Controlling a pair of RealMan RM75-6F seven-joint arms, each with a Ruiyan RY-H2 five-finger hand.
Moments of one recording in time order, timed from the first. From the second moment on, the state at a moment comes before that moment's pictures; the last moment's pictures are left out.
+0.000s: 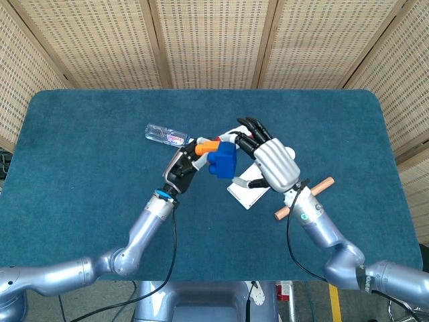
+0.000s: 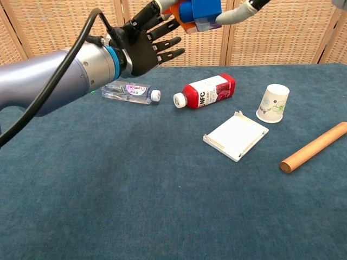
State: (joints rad) left arm -0.80 -1.79 -0.59 -1.54 0.99 0.81 -1.14; right arm 0.76 -1.34 0.34 -1.63 -1.49 1.18 0.12
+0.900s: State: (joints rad) left arm -0.76 -1.79 -0.61 -1.55 1.00 0.78 -1.11; right arm 0.78 -1.44 0.35 -1.52 -1.52 1.31 0.16
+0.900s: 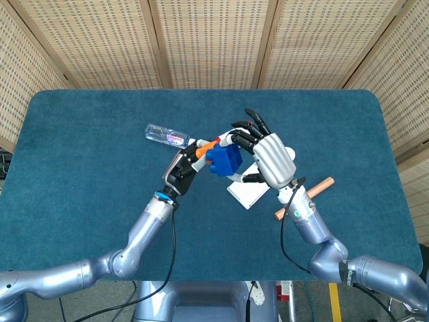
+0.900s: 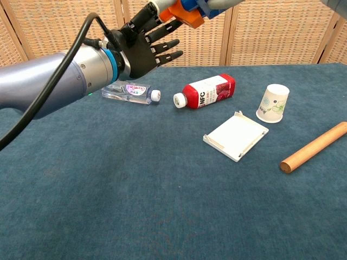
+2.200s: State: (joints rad) left arm -0.63 -1.42 -0.35 -1.17 1.23 0.82 -0.43; right arm 0.70 -1.39 0.17 -1.26 -1.47 1.12 0.12
